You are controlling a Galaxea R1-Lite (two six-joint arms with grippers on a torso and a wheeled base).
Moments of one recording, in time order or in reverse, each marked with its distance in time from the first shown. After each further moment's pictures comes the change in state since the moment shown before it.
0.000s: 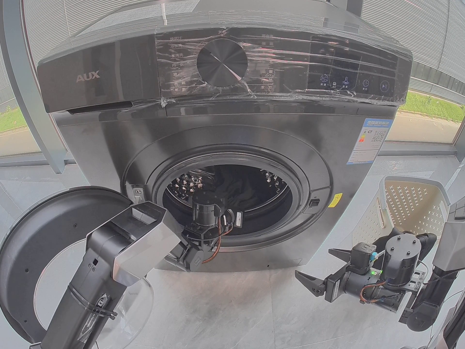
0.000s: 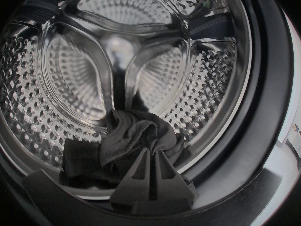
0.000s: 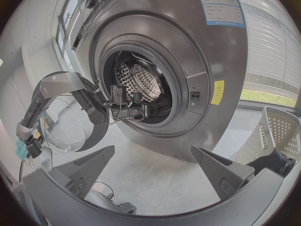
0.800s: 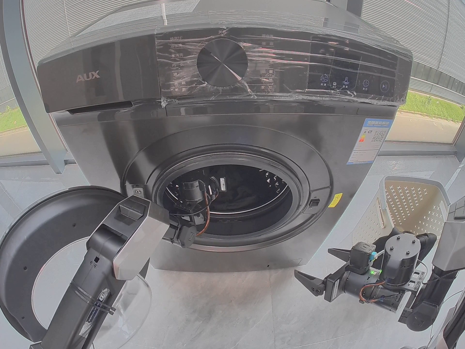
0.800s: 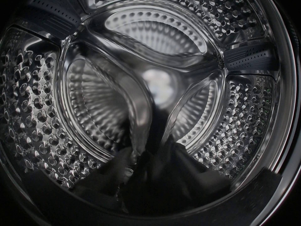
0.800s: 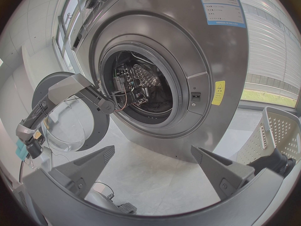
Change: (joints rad) left arm 0.095 0.089 -0.353 0.020 0.109 0.001; right arm 0.000 0.002 -0.005 0.000 0.000 0.001
